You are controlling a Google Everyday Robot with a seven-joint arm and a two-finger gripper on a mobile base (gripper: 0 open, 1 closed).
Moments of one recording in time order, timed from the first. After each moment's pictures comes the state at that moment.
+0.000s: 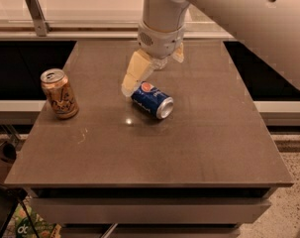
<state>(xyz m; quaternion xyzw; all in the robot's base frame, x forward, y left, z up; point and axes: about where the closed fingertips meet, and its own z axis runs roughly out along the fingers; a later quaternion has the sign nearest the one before) 0.568 -0.024 0.908 -0.37 0.92 0.01 0.09</state>
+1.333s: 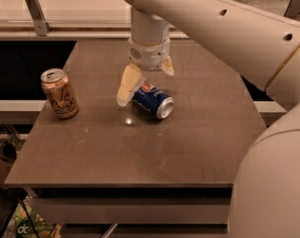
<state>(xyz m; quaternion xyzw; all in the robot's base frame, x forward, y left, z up) 0.585 -0.004 0.856 -0.38 0.92 0.01 0.02</state>
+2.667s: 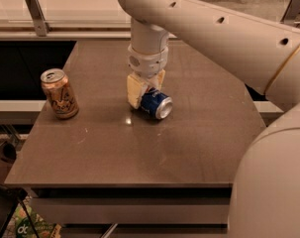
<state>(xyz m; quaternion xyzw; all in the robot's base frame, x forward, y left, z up) 0.585 0.003 0.834 -0.38 0.93 0.02 0.02</state>
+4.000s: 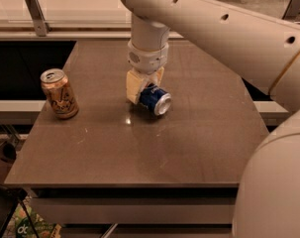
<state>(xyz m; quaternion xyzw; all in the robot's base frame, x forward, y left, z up) 0.591 0.003 0.846 -0.37 0.93 0.02 0.05</state>
